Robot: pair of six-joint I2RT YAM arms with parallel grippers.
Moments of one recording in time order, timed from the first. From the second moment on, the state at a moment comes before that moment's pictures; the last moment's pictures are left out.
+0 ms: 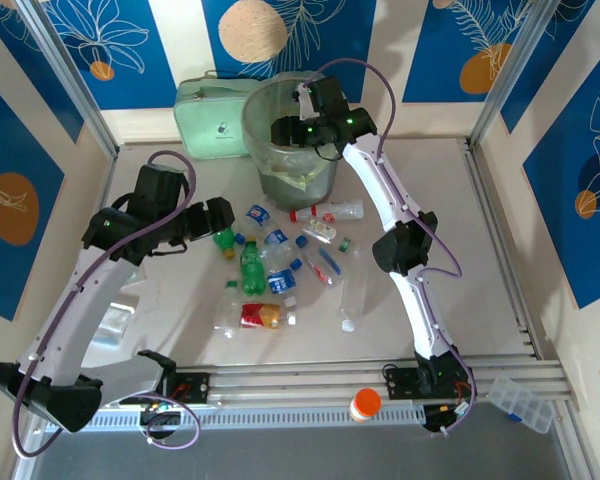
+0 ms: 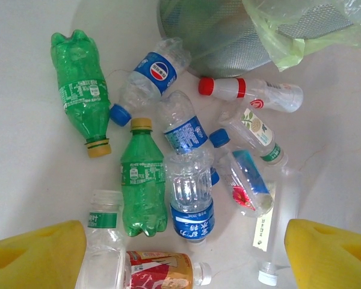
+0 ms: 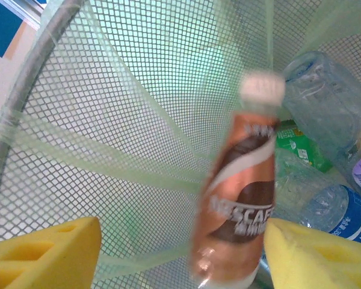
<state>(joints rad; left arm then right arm) -0.40 1.15 1.39 -1.06 0.09 -0.63 0.47 2.43 2.76 -1.02 -0.27 0.33</state>
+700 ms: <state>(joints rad) -0.40 1.08 1.30 -1.07 0.05 -0.62 0.47 2.19 2.75 -1.04 -0.22 0.34</state>
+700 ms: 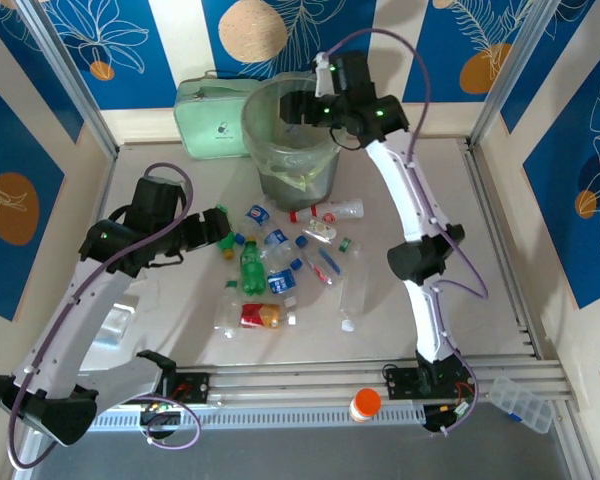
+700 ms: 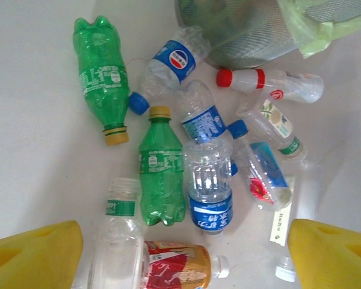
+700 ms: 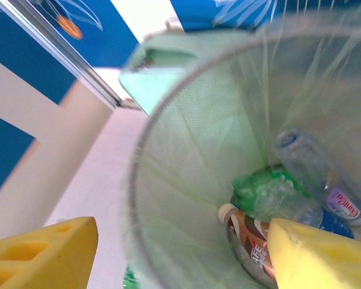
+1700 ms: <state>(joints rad) -0.17 1.53 1.27 -0.87 0.08 -0.59 0.65 1.15 1.47 -1.17 -0.17 0.61</state>
